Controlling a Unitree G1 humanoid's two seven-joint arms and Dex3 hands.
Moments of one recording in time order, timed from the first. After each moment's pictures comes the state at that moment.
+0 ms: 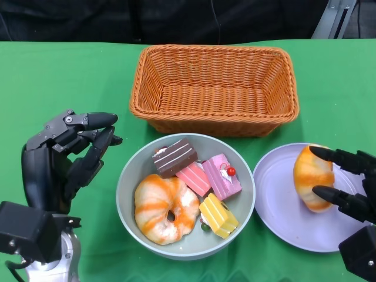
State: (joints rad) left arm -0.23 -0.05 0.16 0.43 -0.11 -0.71 -0.01; right arm -0.23 -0.36 0.13 0.69 -0.51 -0.73 -0.45
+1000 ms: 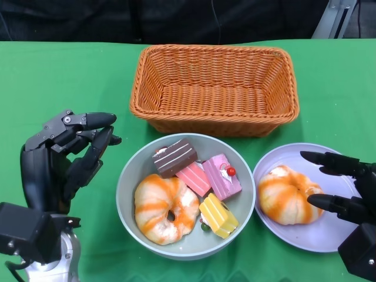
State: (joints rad) left arm -0.23 -0.05 0.16 0.44 -0.12 -0.72 -0.01; right arm -0.17 -0.40 0.13 0.48 -0.49 -0.60 -0.25
